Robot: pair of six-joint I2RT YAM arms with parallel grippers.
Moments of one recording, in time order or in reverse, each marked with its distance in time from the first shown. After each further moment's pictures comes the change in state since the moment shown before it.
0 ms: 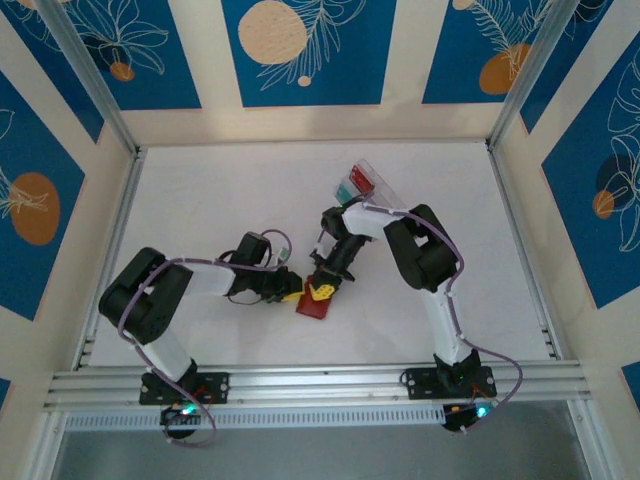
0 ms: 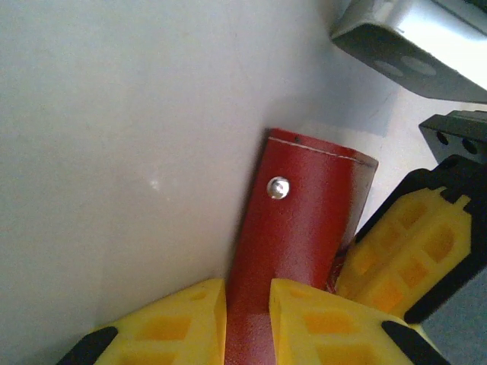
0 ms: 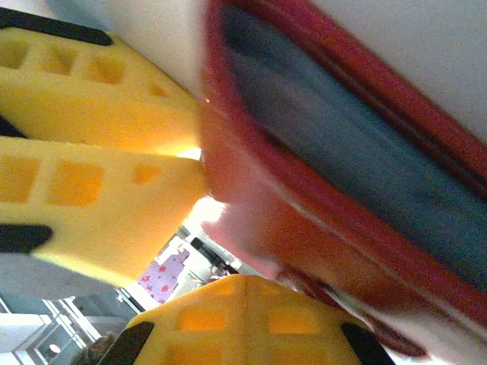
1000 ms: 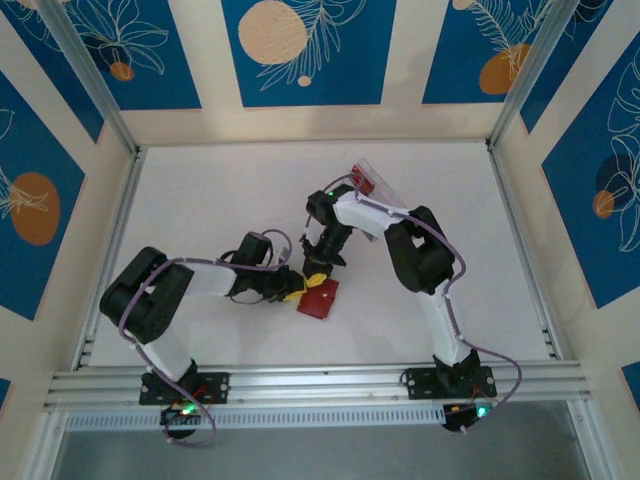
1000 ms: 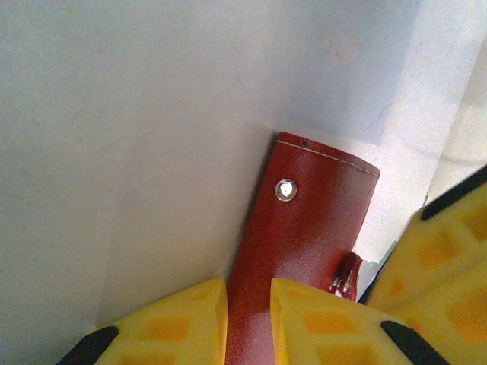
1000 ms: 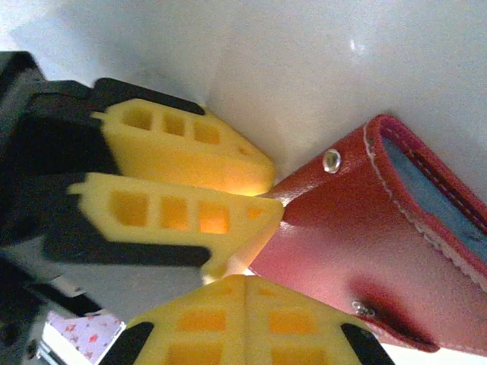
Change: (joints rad) left arm -0.004 -0.014 0.002 0.015 -0.016 -0.049; right arm 0.039 -0.019 0.196 -0.057 0.196 0.033
